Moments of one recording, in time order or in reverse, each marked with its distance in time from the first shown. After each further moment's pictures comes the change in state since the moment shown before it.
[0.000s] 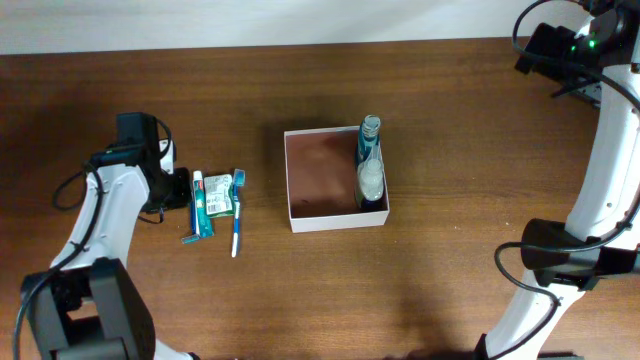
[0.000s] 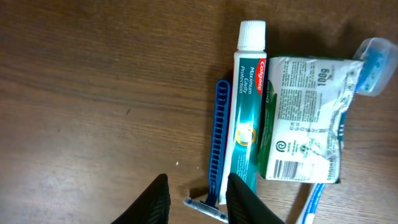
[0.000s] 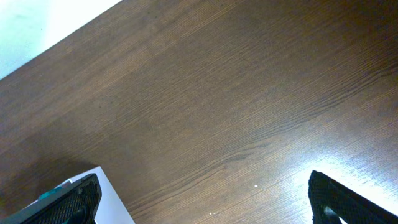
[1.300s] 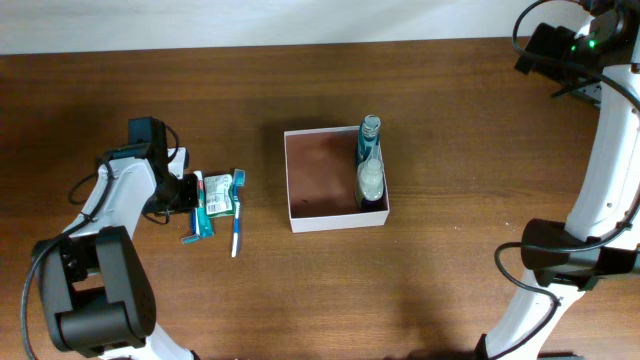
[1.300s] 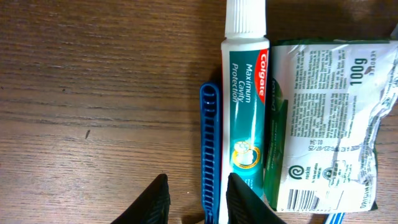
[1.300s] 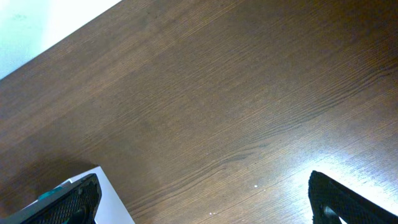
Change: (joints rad) left arm 0.000 0.124 0.000 0.038 0.043 0.080; right arm 0.000 0.000 0.000 0.000 0.000 0.000
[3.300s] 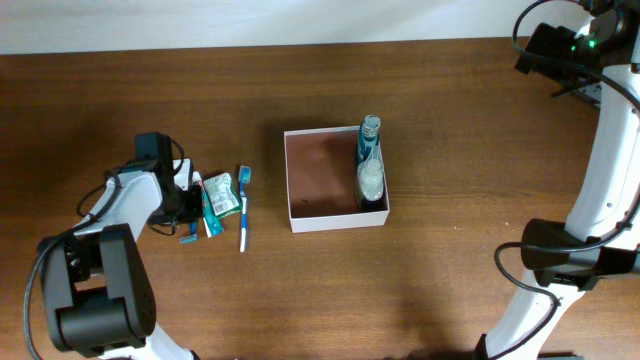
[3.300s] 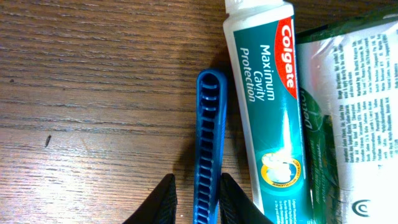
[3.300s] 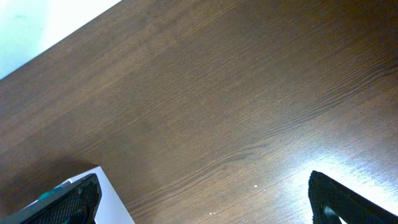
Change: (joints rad) left arm 0.000 0.000 -0.127 0.142 0.007 -0.008; right arm 0.000 0.000 0.000 0.000 0.000 0.000
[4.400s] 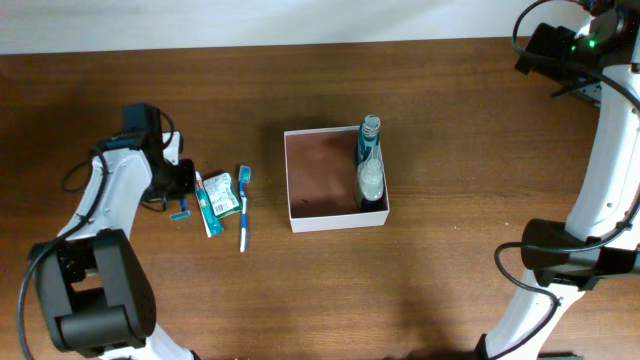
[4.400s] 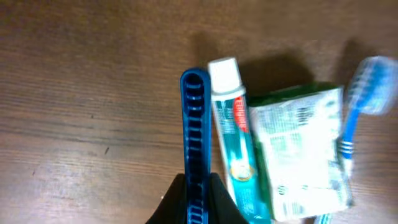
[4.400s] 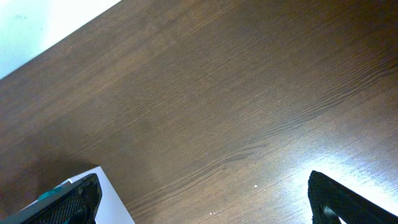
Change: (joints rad) left arm -0.010 -0.002 0.231 -0.185 0.000 -0.040; right arm 0.000 0.000 0.000 0.000 0.000 0.000
